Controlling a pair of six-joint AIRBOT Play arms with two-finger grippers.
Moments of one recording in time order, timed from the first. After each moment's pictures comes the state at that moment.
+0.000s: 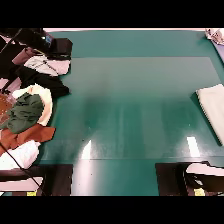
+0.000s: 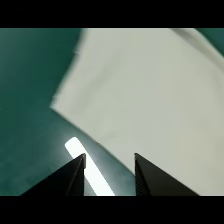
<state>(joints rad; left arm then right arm) -0.31 -1.41 2.01 1.40 -1.51 -1.69 -0.80 -1.39 1.65 -1.21 1.40 1.49</state>
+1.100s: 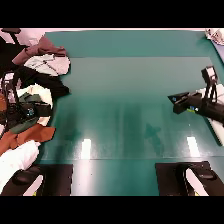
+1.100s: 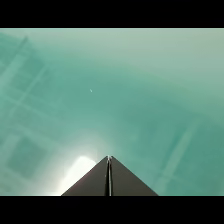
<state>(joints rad) -0.17 -0.53 0.69 1.49 -0.89 -1.73 -0.14 -0.63 0.57 -0.76 0.82 0.76</state>
